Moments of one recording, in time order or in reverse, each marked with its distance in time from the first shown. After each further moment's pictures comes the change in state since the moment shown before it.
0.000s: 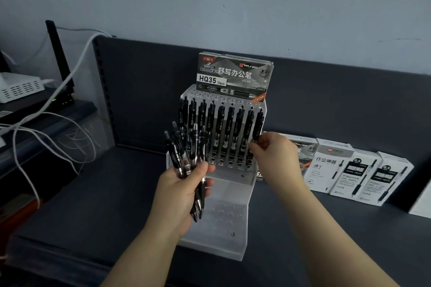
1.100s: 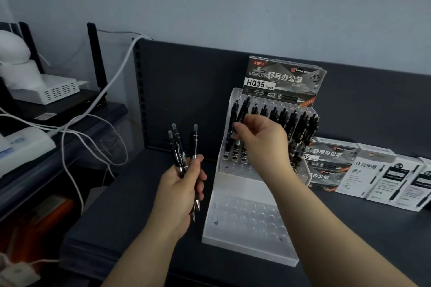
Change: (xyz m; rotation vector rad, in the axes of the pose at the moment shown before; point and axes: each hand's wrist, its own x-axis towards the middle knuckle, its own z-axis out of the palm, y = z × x) left_hand 0.027 0.028 -0.095 0.078 0.032 0.037; right_hand -0.016 -0.109 0.068 0.435 -0.013 -0.067
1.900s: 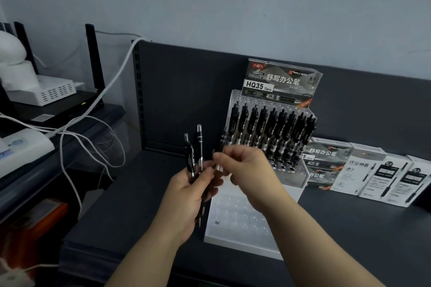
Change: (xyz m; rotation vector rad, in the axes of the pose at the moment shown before) left_hand -0.008 0.001 -0.006 -0.012 -0.244 0.005; right_hand -0.049 -0.010 0.010 0.220 -0.345 0.187
